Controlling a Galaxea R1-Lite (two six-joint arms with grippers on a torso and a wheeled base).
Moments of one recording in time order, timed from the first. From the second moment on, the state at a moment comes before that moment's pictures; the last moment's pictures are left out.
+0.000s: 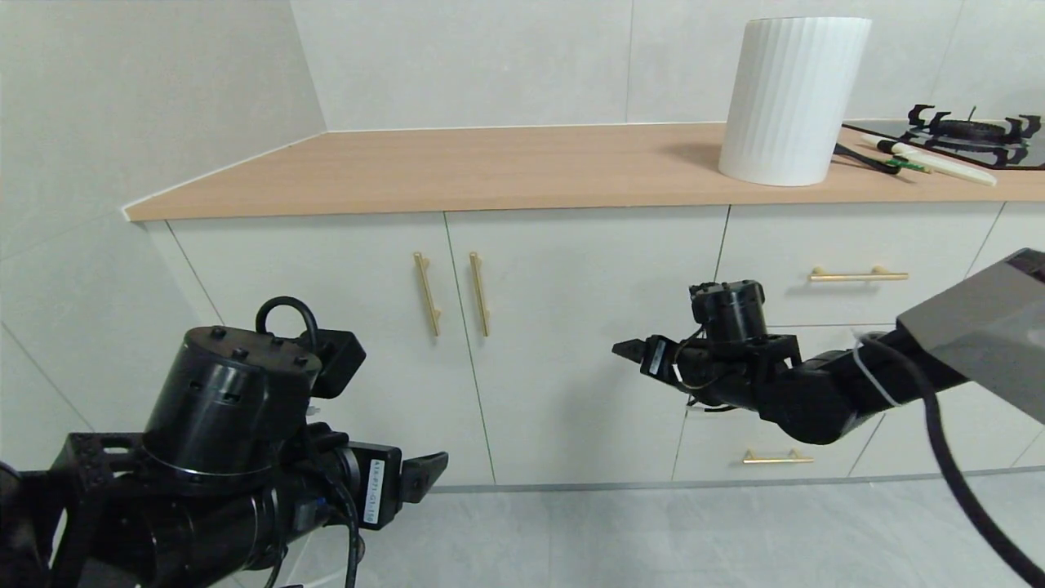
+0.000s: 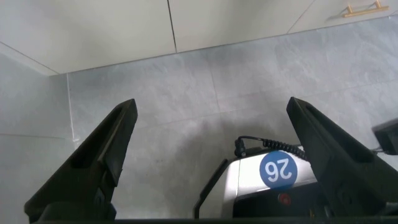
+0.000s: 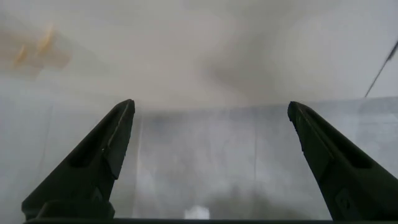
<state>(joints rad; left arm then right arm) -0.65 1.46 -0.69 -0.06 0.33 -0.34 0.48 2.13 -1.14 -0.54 -0.02 0.64</state>
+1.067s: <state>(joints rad) -0.41 0.93 -0.47 -0.19 0.41 -0.12 0.48 1.21 -0.56 -0.43 -0.35 0.25</state>
